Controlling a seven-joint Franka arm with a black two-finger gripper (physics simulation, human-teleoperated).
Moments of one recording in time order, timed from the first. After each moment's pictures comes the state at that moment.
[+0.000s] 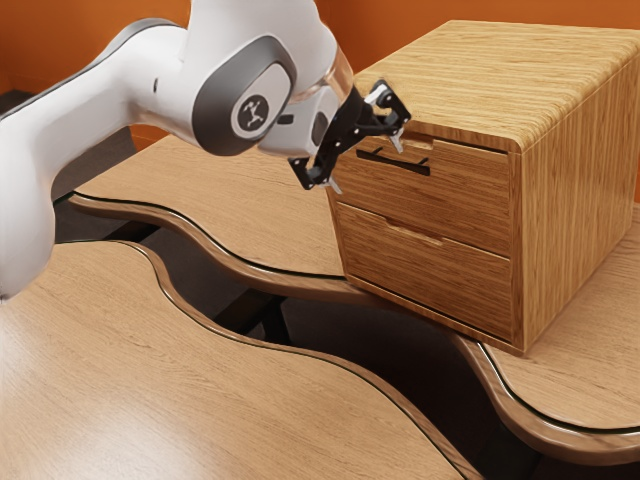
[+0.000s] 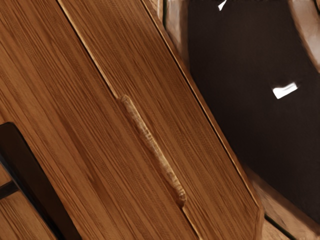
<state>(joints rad) -0.32 0.18 0.22 -1.36 0.09 2.02 2.03</state>
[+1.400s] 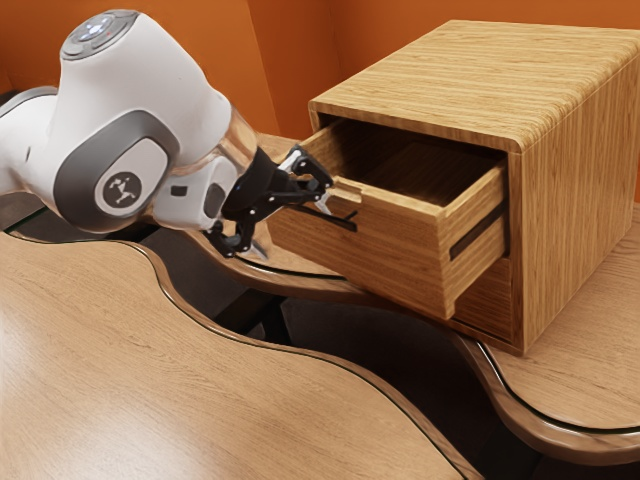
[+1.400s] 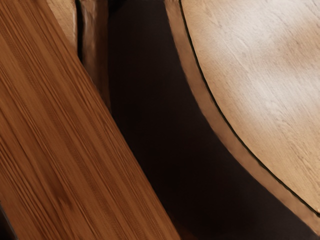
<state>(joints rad) -0.49 -0.25 0.37 -1.90 0.16 2.13 2.00</state>
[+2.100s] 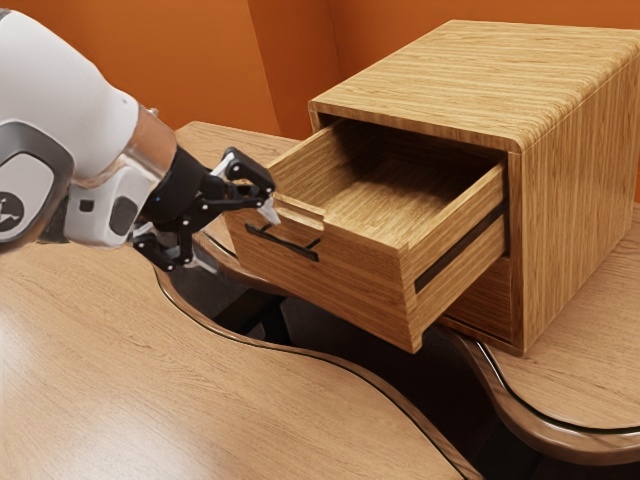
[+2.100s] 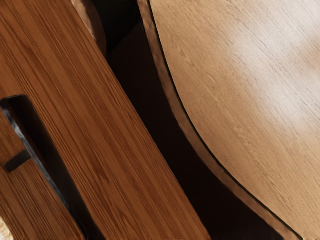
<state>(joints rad) -0.48 -0.54 0.30 -2.04 0.21 2.08 1.99</state>
